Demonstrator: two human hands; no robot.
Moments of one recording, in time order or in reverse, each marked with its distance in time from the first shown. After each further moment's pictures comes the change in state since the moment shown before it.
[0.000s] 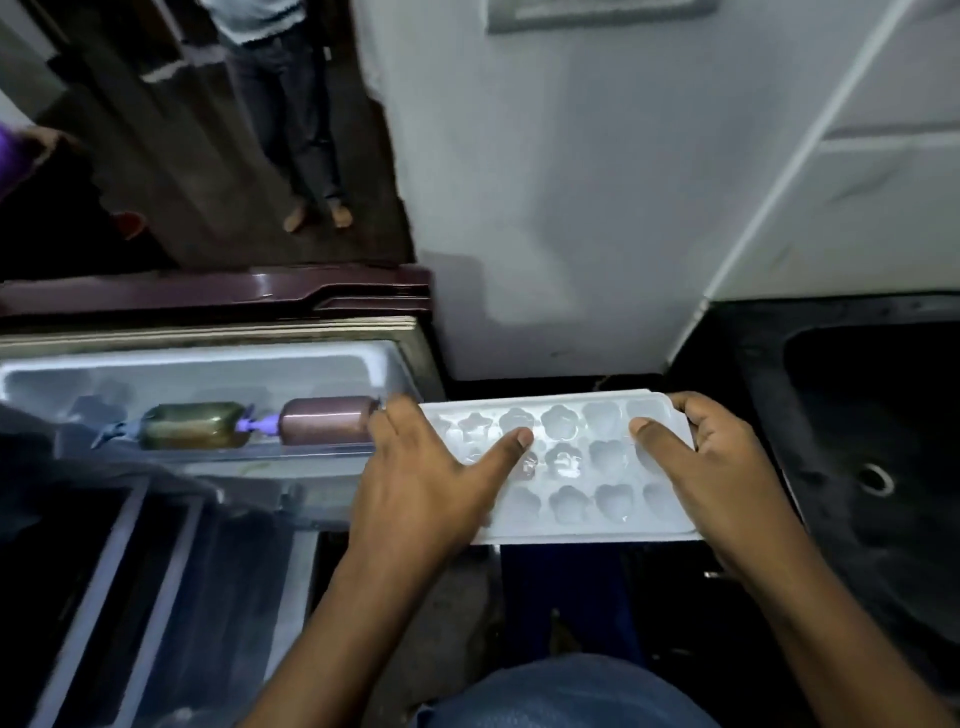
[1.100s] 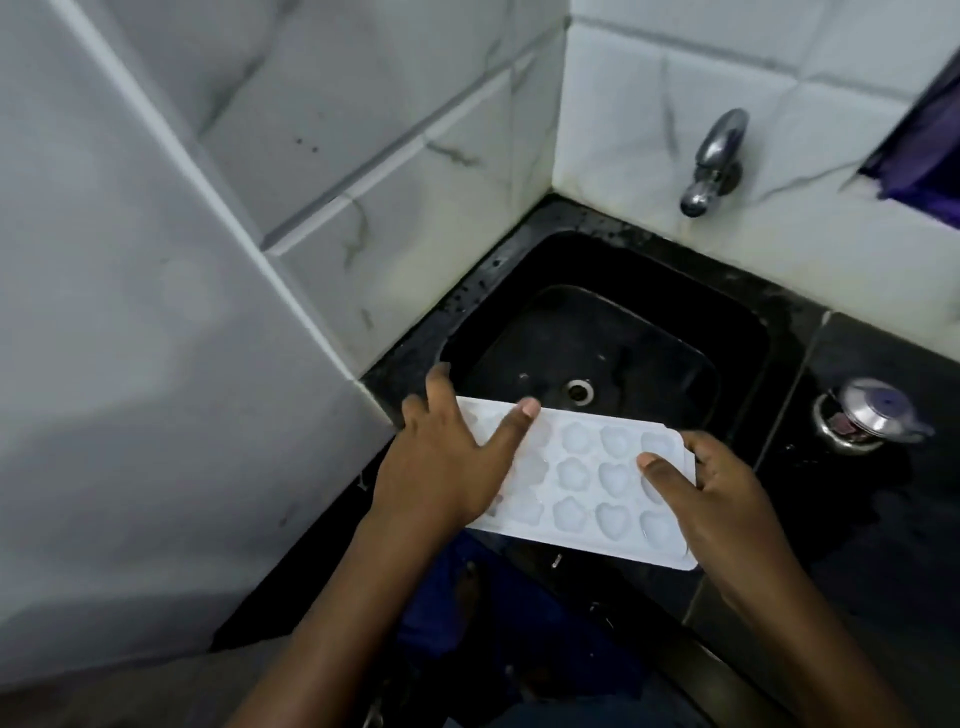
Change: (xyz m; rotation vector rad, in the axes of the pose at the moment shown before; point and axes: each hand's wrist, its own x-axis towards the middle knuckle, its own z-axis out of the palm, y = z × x) left_hand 0.048 0.321 0.233 0.238 -0.662 0.716; right_hand -0.013 0.121 -0.227 0.274 0.813 0.430
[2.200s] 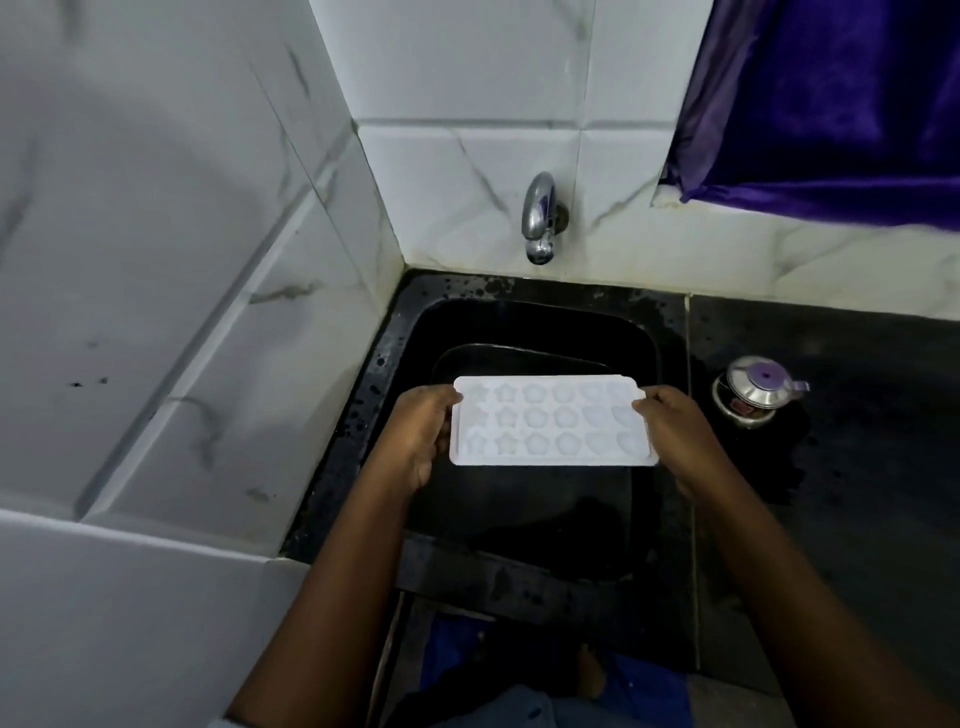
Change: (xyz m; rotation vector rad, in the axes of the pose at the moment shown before) left_hand 0.206 0.090 0.047 -0.581 -0.402 -0.110; right_hand 0.164 0.034 -0.049 0.144 0.383 0.242
